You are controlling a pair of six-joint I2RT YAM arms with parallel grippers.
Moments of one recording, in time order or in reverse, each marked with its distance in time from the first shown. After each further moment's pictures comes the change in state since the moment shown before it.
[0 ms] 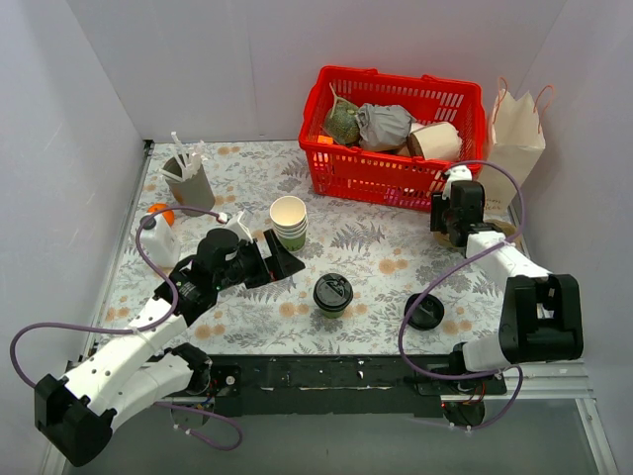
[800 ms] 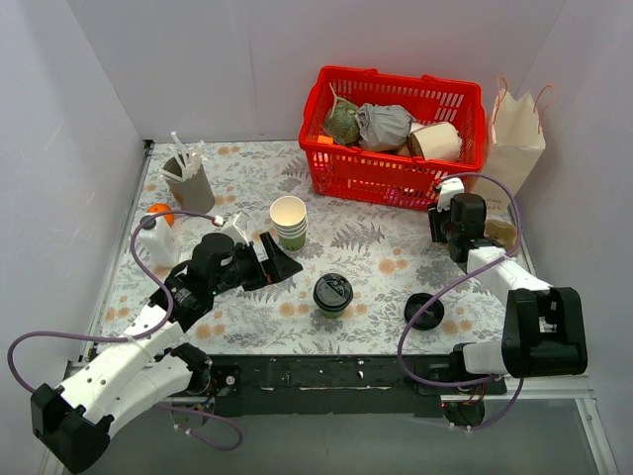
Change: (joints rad) left arm 0.000 -0.052 -0.024 -0.001 -0.003 -0.008; right arm -0.002 -0.092 -0.153 0.129 -0.096 -0.179
